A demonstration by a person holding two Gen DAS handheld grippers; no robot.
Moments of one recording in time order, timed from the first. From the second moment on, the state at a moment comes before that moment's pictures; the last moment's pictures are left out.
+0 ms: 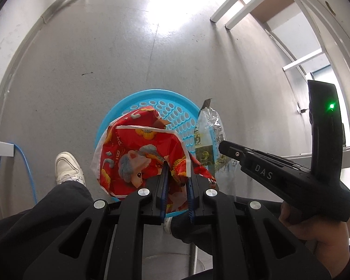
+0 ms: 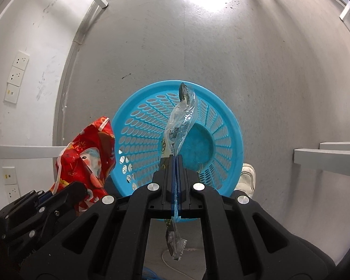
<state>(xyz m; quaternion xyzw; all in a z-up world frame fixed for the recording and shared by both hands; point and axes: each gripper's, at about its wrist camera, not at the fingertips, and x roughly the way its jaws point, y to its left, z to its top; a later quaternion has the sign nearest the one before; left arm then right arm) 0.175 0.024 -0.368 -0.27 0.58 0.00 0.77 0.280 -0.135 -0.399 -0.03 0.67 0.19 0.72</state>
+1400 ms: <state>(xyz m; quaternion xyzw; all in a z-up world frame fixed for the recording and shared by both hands) 0.034 -0.013 -0.204 -0.12 0.43 0.07 0.89 0.128 -0.210 -0.227 -0.05 0.56 0.27 0.78</state>
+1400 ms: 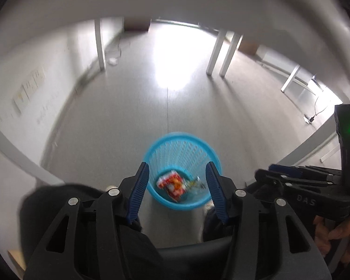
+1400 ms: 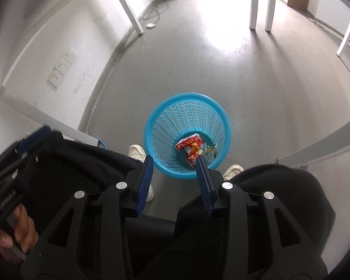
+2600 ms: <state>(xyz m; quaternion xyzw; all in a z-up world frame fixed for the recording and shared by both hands) 0.034 -0.001 -0.021 0.01 0.26 -0.09 0.96 0.142 -0.254 0.011 -0.02 0.30 0.29 0.91</state>
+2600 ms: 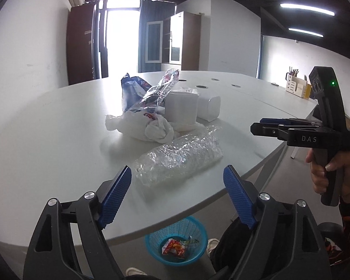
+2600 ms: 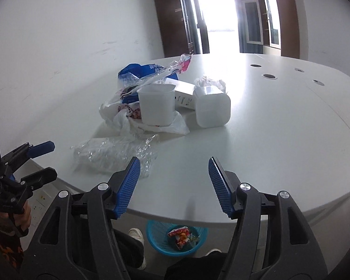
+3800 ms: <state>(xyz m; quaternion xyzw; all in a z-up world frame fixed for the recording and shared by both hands) 0.086 -0.004 -0.042 0.02 0.34 -0.15 0.93 0.281 -0.195 -0.008 -0.04 0.39 0.28 0.87</state>
